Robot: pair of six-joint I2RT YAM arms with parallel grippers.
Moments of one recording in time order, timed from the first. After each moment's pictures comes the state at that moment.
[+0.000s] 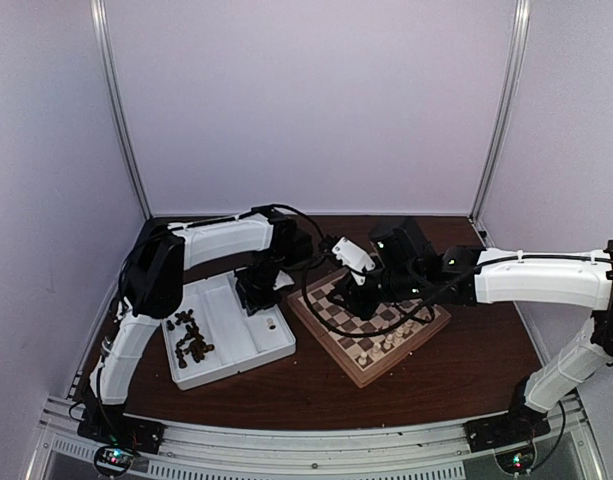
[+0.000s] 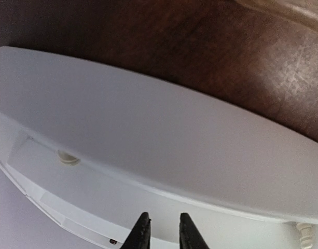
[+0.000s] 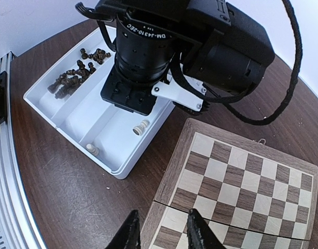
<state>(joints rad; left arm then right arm) -0.80 2.40 2.07 -1.50 -0.28 0.05 0.96 1.47 1.07 -0.24 -0.01 -0.02</state>
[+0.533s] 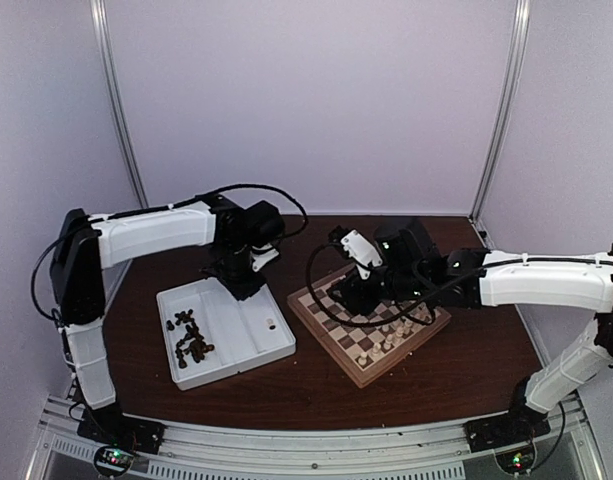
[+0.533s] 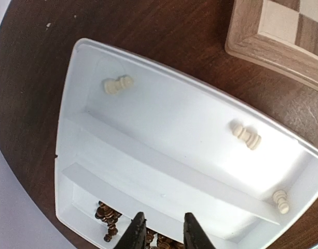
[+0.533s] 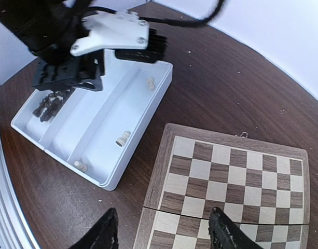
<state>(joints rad) -0.79 2.00 1.70 -1.17 -0.26 0.00 0.96 1.46 1.06 -0.21 0.08 0.07</state>
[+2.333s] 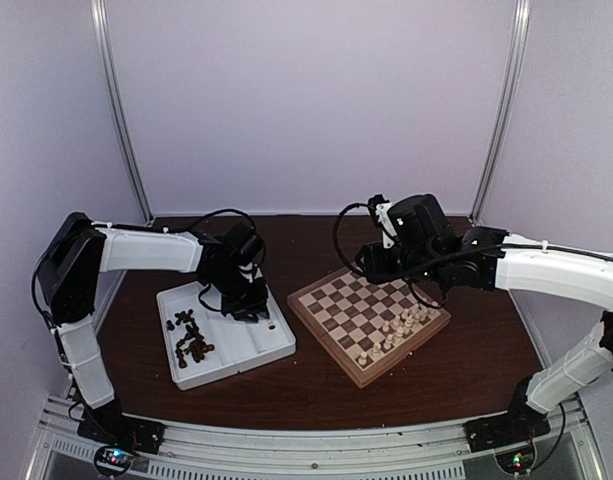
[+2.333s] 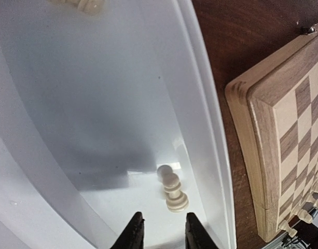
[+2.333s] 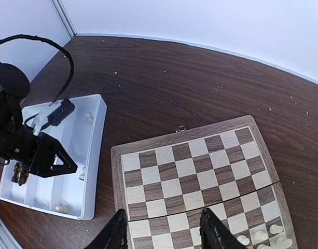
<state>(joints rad) -0.70 1.86 1.26 -0.60 0.19 -0.85 0.90 1.40 1.14 -0.36 0.32 0.40</state>
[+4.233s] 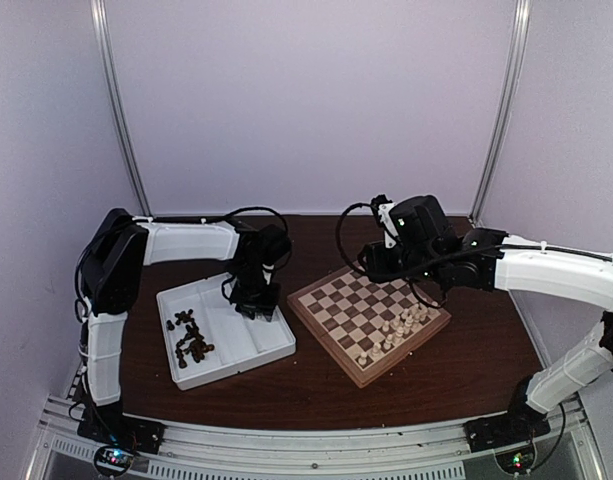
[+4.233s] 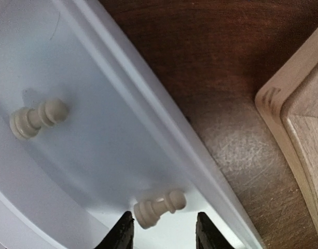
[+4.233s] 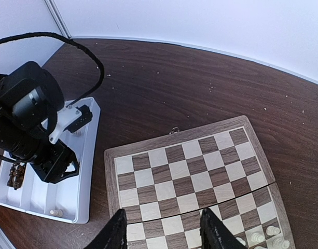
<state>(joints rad) -0.75 2.12 1.60 -0.94 -0.01 -0.58 0.88 1.40 1.12 -0.34 0.33 0.40</state>
